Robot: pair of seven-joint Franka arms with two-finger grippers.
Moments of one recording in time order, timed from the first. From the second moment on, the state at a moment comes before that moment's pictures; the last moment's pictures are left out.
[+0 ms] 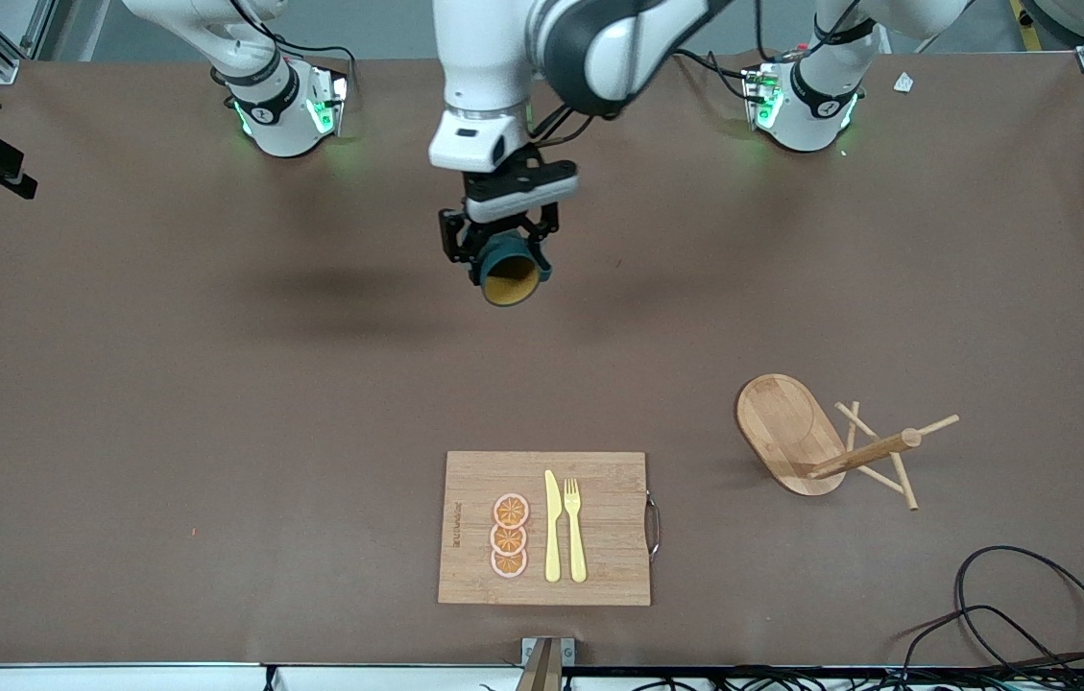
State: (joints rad) left arm -0.81 0.48 -0.28 -1.42 0.69 2.06 -1.74; right arm 0.00 -0.12 -0.09 -1.58 -0.01 1.40 -0.03
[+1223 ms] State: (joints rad) left arm -1.01 0.91 -0.28 -1.51 1.90 1.94 -2.44; right arm 0.00 -0.12 -0.09 -1.58 -0.01 1.40 -0.03
